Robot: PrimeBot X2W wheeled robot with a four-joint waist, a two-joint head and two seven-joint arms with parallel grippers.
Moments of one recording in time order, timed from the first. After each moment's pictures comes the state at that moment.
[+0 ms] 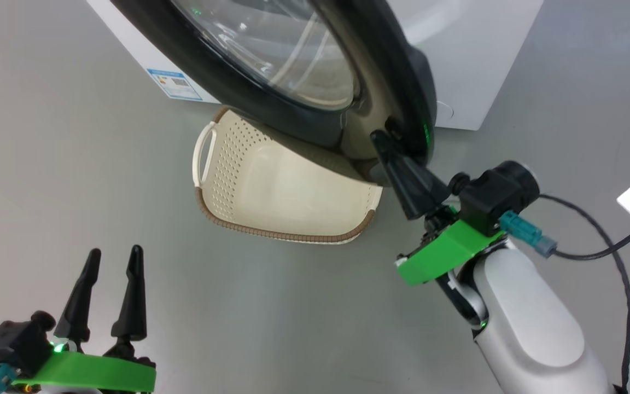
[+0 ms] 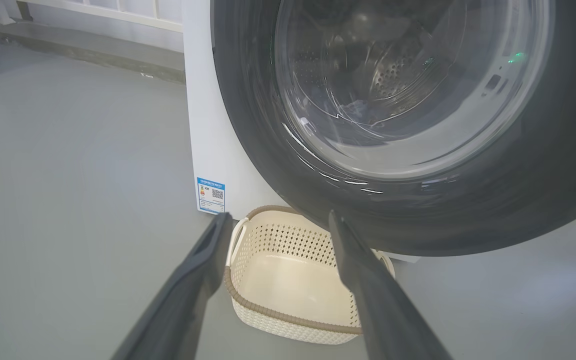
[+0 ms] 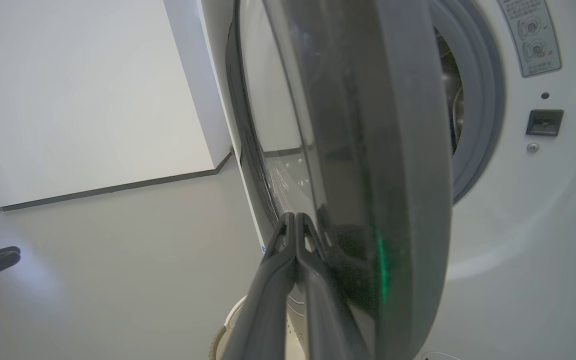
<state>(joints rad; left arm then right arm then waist) -0.07 0.17 -0.10 0.03 -0.53 -0.13 -0.26 -0.54 -0.07 0.34 0.27 0.19 0.13 -0.26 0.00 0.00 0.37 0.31</state>
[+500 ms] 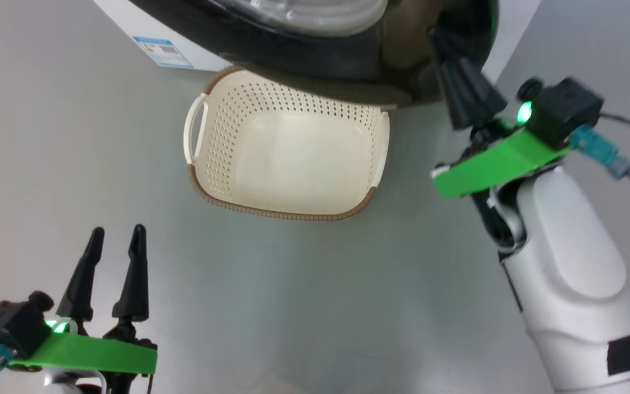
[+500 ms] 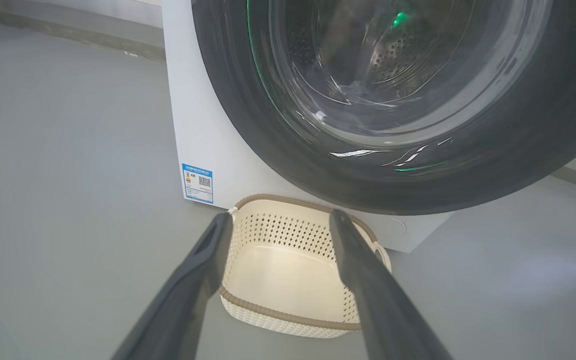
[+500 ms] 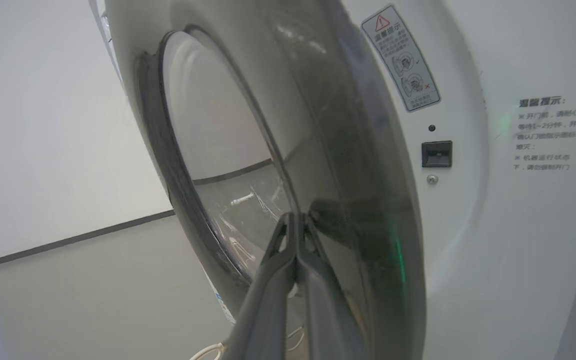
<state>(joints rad) -0.13 0.19 -0.14 0.03 -0.59 -0.13 -0.26 -0.73 -0.07 0.19 0.31 0.23 0.13 -0.26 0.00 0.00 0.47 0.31</state>
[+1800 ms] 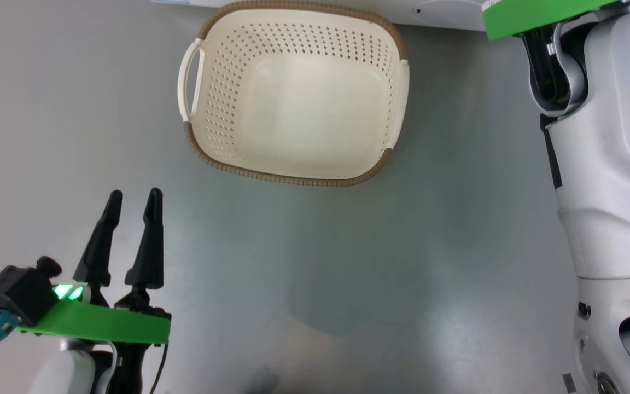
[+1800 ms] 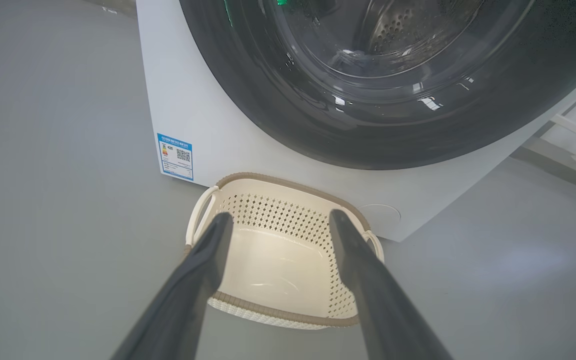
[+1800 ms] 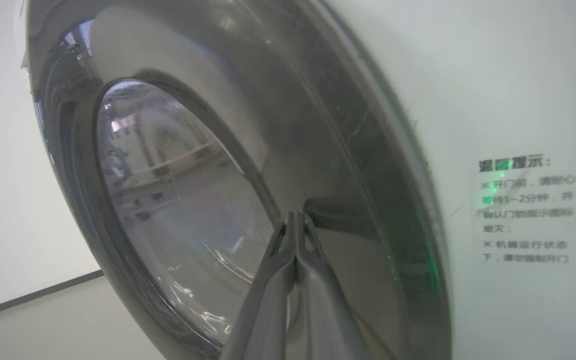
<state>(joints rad) -0.23 0.19 -0.21 0.02 -0.68 -0.13 -0.26 -1.13 -0.07 0.08 0.48 0.22 0.14 -0.26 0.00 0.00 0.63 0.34</state>
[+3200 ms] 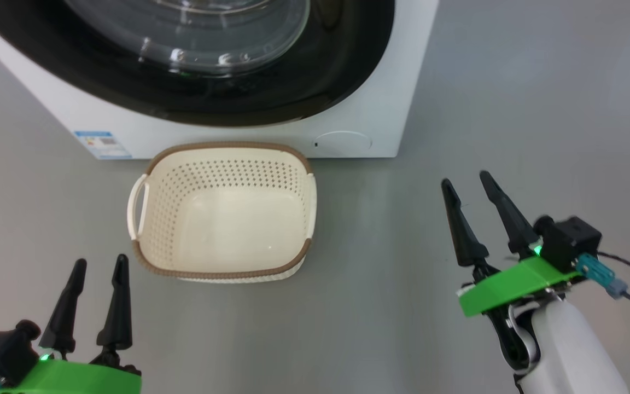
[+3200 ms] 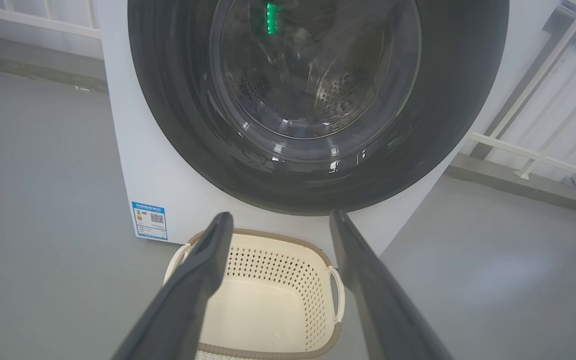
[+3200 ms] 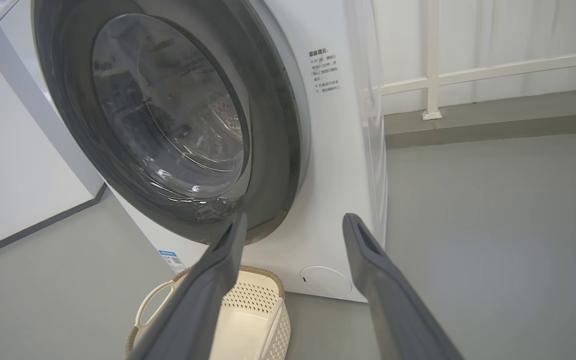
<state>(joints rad) -0.05 0.20 -0.09 0.04 -0.56 -0.13 -0.26 -0.36 -0.06 0.10 0.29 0.29 0.14 -0.26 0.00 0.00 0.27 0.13</state>
